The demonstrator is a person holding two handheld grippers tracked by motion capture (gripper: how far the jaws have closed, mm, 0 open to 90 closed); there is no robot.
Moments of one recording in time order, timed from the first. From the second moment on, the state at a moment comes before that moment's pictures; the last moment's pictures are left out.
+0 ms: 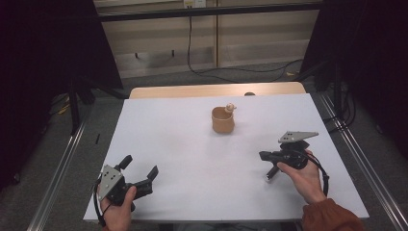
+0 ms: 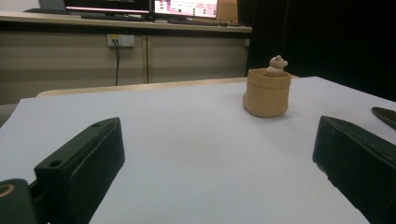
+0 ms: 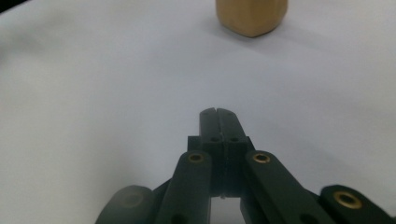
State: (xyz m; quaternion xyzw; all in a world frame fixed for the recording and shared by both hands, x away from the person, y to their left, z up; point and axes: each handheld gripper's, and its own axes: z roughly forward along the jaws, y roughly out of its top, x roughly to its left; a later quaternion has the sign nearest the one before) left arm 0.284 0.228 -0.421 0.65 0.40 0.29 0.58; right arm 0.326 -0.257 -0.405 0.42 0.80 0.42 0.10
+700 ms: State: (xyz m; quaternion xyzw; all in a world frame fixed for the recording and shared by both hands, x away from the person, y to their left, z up) left arm 0.286 0.226 -0.422 0.65 0.40 0.29 0.58; right arm 0.321 -0.253 -0.427 0.42 0.84 0.33 0.06
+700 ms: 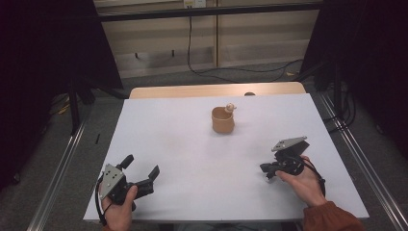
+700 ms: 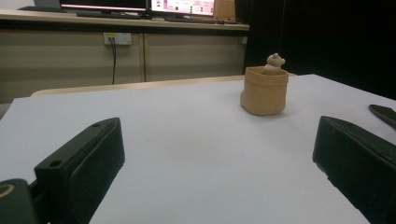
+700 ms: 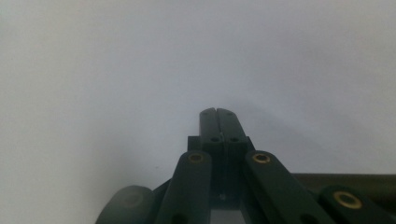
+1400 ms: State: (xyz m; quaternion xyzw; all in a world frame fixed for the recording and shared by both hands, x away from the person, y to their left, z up) left arm 0.287 0.225 -0.422 0.66 0.40 0.29 0.58; right arm 0.316 -0.254 -0.435 0.42 0.85 0.32 0.04
